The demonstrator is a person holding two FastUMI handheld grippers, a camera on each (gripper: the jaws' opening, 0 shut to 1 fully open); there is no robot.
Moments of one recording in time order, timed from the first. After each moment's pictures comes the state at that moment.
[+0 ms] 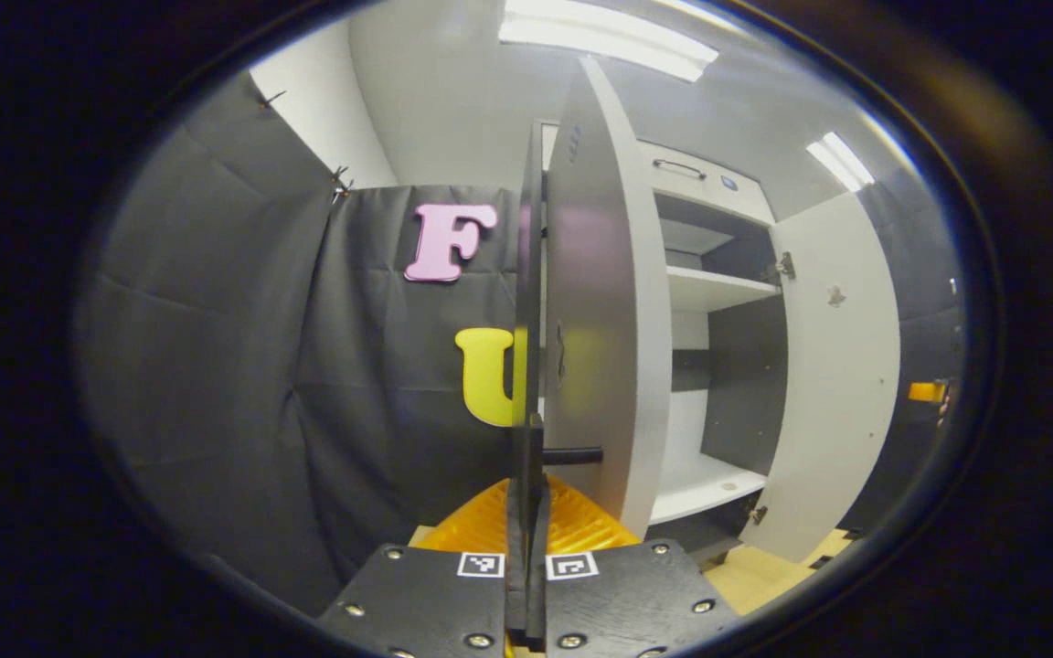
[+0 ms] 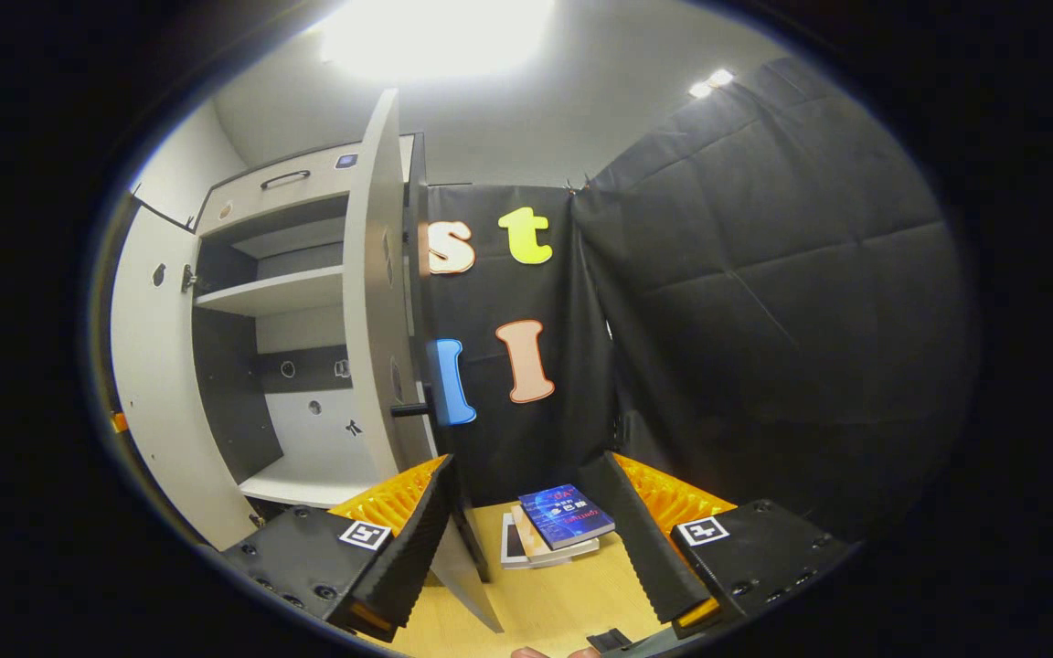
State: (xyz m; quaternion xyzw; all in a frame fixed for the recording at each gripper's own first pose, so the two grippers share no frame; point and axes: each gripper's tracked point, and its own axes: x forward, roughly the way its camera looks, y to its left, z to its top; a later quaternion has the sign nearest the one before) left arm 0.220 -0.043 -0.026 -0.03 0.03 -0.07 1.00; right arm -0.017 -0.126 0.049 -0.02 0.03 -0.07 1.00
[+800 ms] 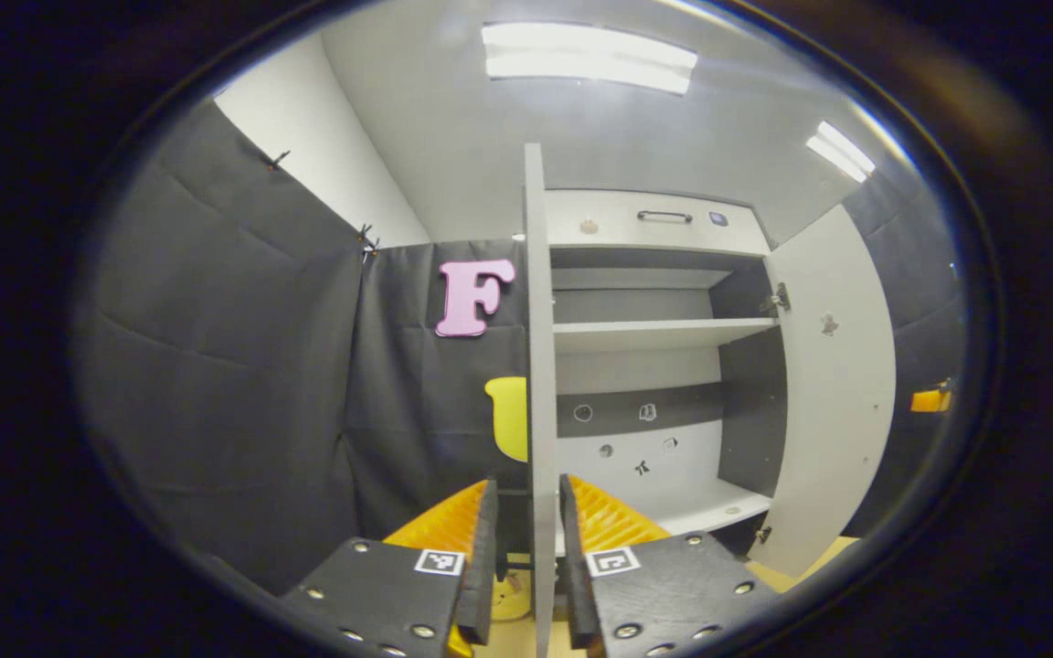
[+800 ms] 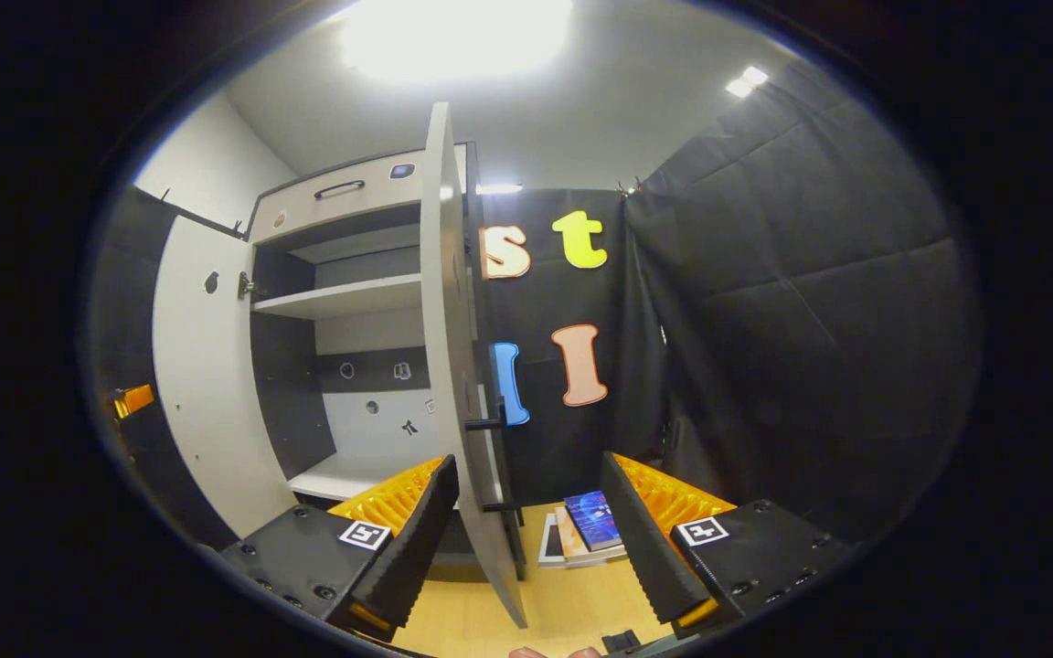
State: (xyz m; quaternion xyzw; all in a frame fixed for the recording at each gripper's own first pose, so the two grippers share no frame) left arm 0.171 -0.053 0.023 0.00 -0.02 0.01 1.00; right arm -0.033 -0.089 0.063 -0.01 0.04 0.04 1.00
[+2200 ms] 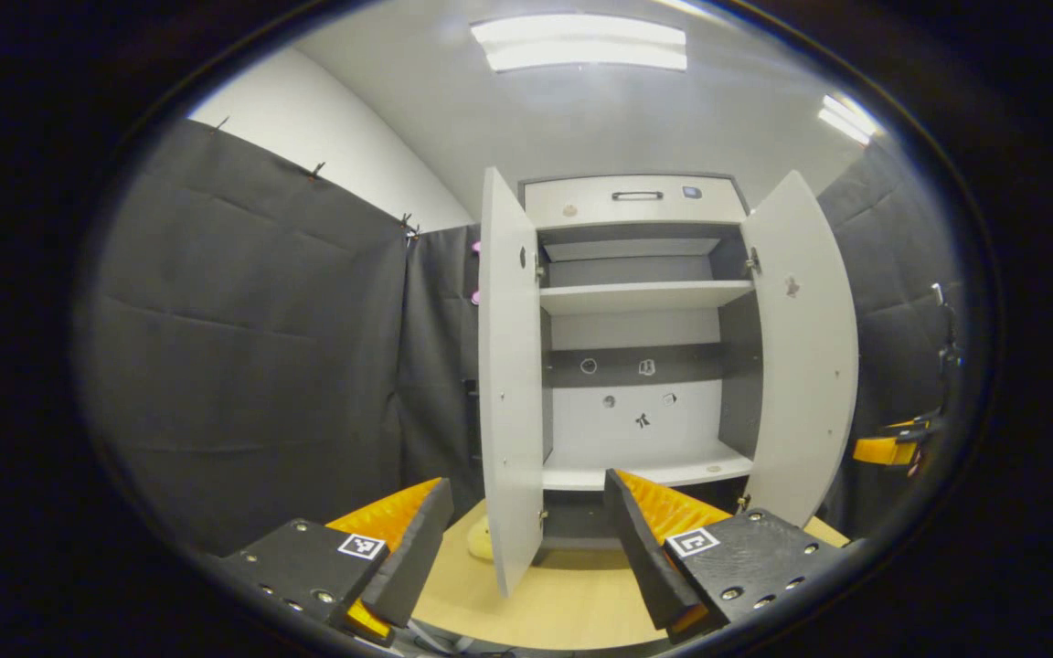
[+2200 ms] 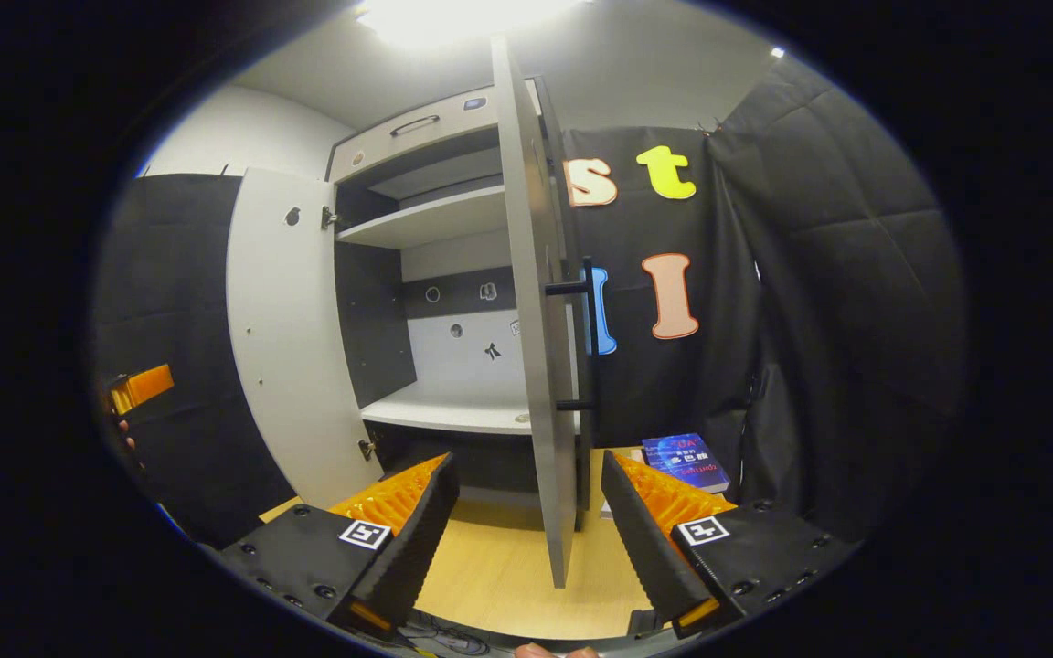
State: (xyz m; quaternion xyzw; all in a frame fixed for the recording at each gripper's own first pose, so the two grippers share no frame) left arm 0.058 -0.129 -0.009 0.01 0.03 0.10 0.99; right arm -0.037 -0.061 -0.029 -0.02 0.13 0.16 0.98
